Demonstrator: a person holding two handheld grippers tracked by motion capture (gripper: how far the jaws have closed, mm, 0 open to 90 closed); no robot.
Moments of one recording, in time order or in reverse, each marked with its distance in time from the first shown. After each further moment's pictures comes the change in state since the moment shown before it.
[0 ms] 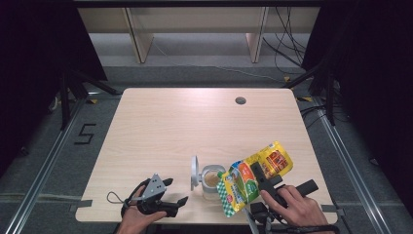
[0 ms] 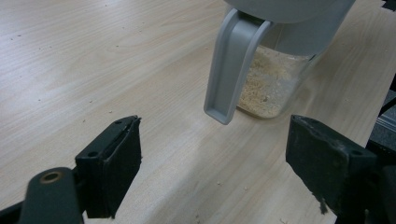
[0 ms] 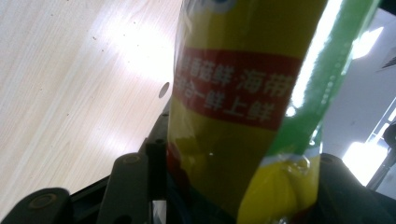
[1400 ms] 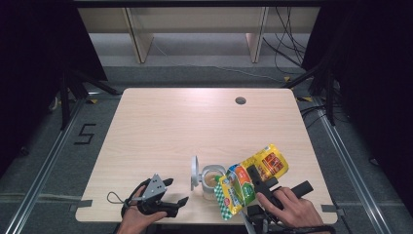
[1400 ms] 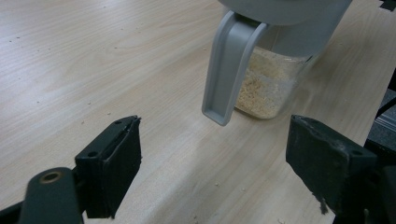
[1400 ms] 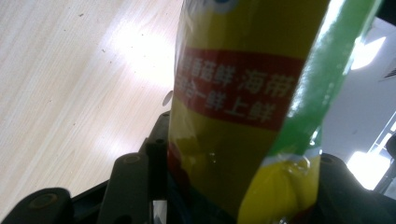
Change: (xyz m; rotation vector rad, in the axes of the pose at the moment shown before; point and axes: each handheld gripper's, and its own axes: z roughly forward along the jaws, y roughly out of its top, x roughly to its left) left arm 0.000 0.001 0.000 0.007 0.001 0.014; right arm 0.002 0.008 0.003 -0.042 -0.003 -0.050
